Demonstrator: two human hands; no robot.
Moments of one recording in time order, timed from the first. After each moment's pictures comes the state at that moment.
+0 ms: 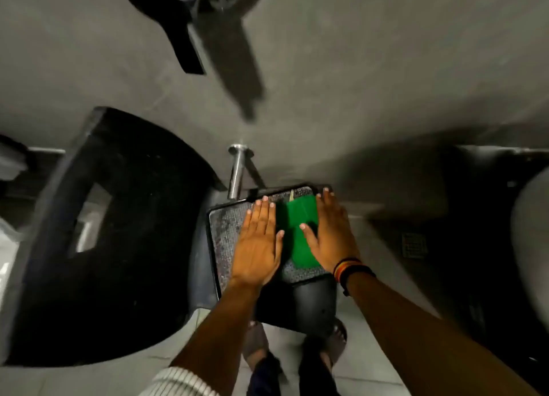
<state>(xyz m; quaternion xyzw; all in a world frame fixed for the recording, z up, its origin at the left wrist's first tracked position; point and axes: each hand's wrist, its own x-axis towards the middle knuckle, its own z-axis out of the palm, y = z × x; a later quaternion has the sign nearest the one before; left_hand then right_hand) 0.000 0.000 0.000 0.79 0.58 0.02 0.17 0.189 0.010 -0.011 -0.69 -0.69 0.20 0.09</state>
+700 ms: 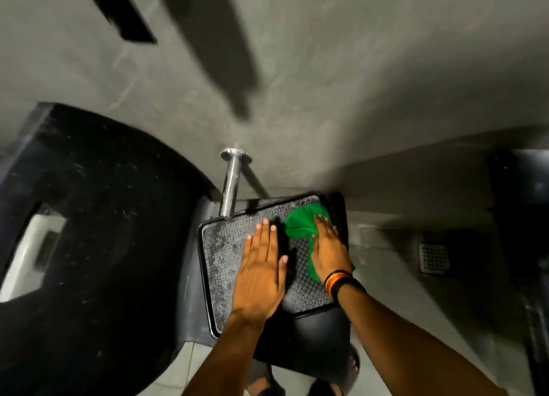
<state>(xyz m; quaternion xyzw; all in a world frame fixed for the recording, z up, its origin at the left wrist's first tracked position) 0.004 0.004 -0.077 0.77 0.61 0.04 0.19 0.177 0.045 -0.123 -0.74 -0.60 0.28 0.12</state>
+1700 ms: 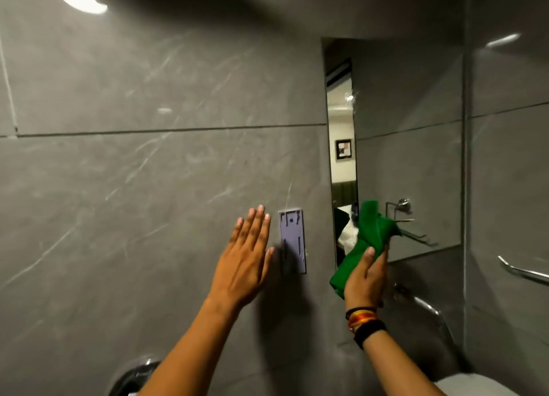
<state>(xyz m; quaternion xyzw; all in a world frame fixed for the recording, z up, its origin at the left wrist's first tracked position) 0.153 0.123 0.625 0.86 0.26 0.38 -0.22 0.373 0.043 0.566 -0.54 -0.23 -0.12 0.80</state>
